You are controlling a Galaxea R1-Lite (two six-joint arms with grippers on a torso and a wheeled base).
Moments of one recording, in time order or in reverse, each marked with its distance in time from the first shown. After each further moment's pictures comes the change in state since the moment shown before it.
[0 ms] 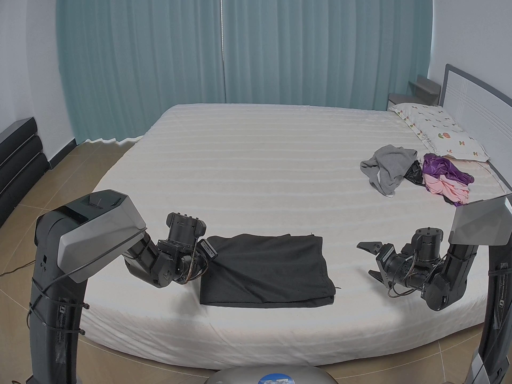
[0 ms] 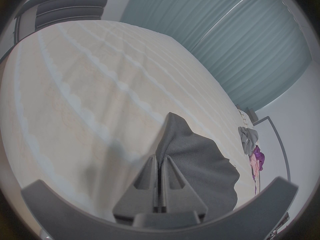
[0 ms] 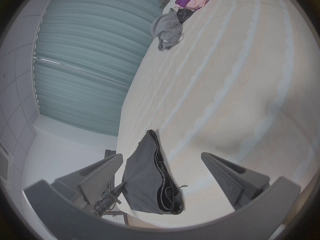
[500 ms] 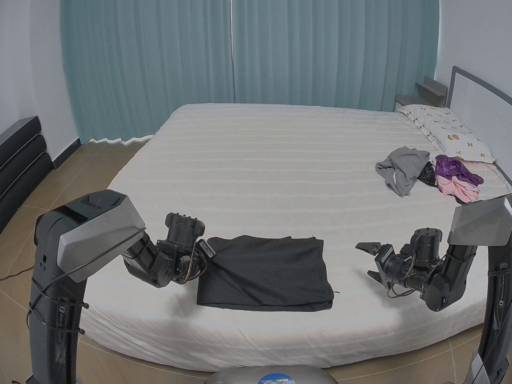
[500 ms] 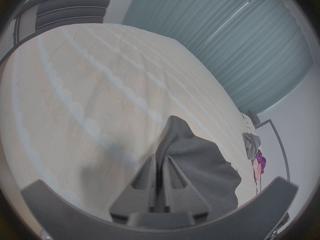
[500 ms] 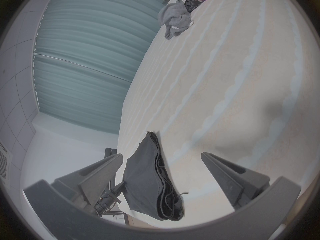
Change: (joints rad) left arm -0.001 0.000 0.003 0.001 0.000 0.000; right arm 0.001 0.002 0.000 0.000 0.000 0.000
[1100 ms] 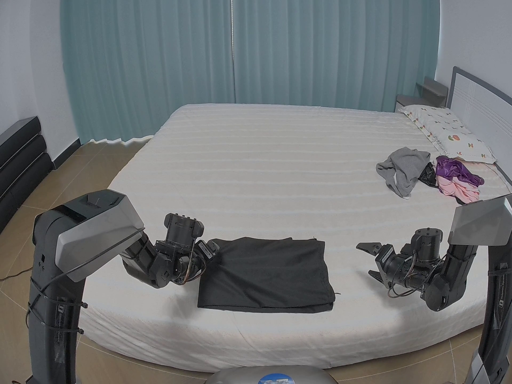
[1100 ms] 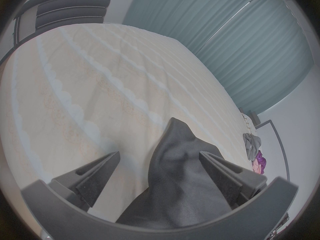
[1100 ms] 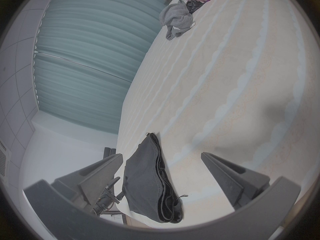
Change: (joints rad) left arm 0.003 -0.007 0.014 0.002 -0.005 -0.002; right arm 0.000 0.002 0.000 0.000 0.000 -0.019
